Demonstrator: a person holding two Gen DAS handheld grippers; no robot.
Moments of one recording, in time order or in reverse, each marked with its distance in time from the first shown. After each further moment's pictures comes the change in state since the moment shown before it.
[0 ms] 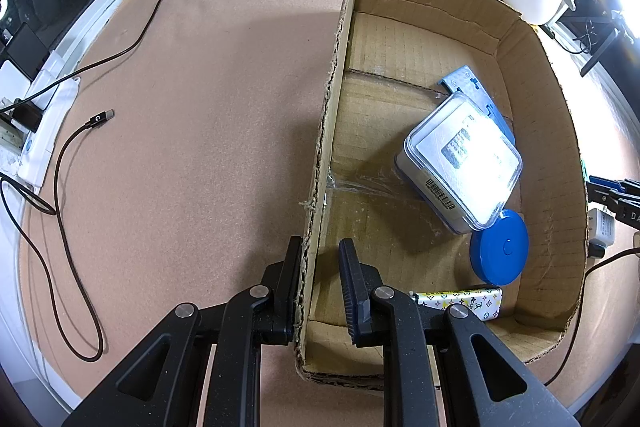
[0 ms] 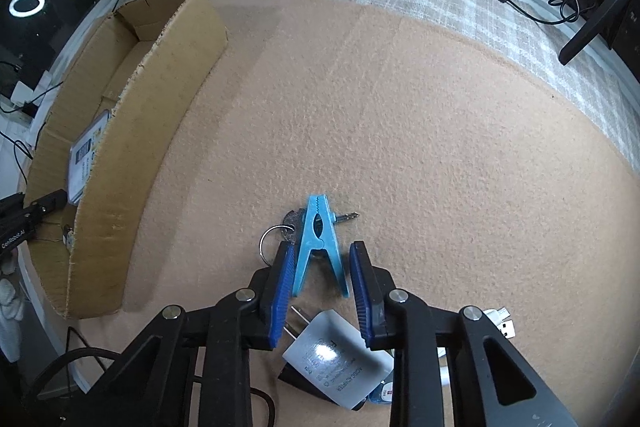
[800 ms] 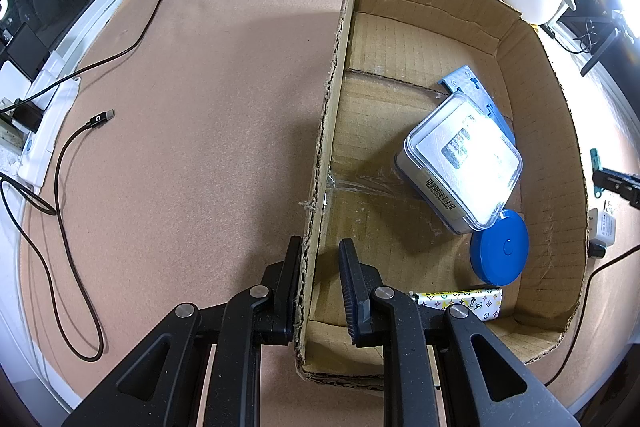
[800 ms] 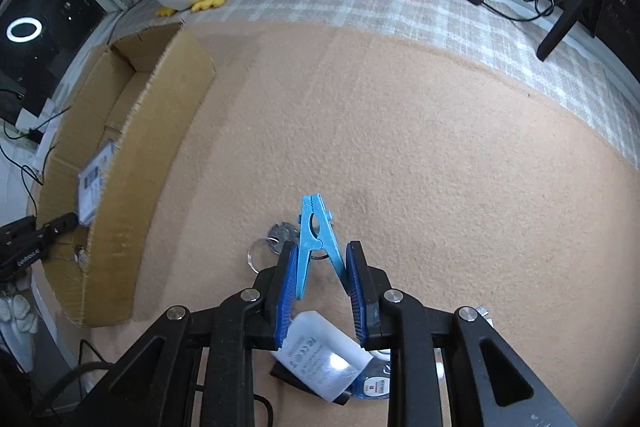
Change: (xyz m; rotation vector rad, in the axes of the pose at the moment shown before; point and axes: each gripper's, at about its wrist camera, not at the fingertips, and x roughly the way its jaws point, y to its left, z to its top) left arm 0.000 0.000 0.000 0.000 0.000 0.001; right arm -0.021 -0.015 0.002 0.062 -0.060 0.028
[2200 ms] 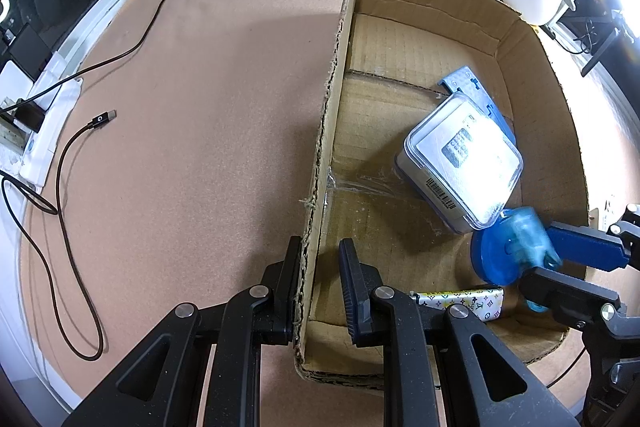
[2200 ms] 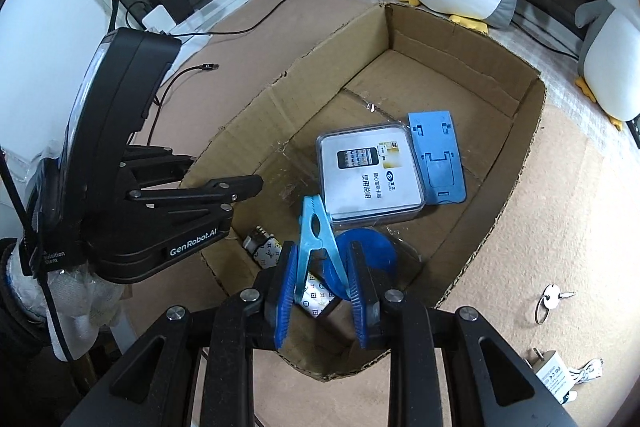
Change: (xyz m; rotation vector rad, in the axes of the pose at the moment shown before) left arm -0.003 0.000 -0.003 0.002 -0.010 0.007; right arm -0.002 0.208 -0.016 -0.379 -0.024 0.194
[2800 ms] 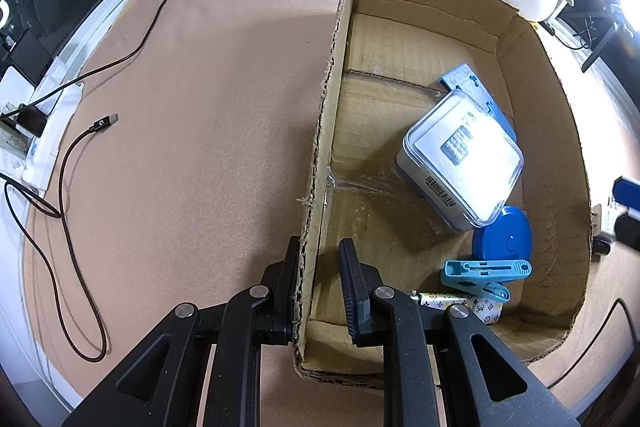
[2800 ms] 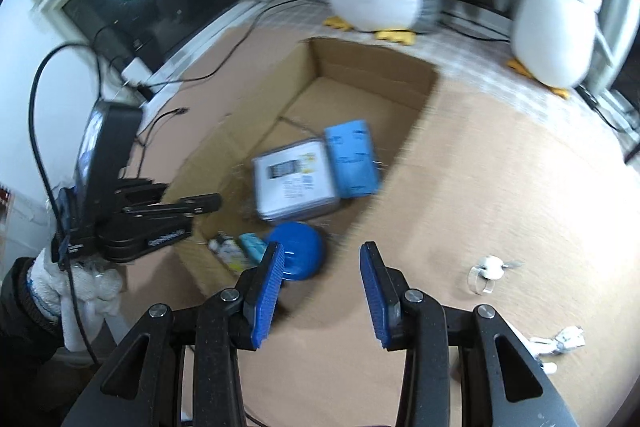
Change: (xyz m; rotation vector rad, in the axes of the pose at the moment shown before) left arm 0.001 -0.008 -0.001 0.012 -0.005 0.014; right arm -0.049 -0.055 -0.025 0.145 -0.102 -0.028
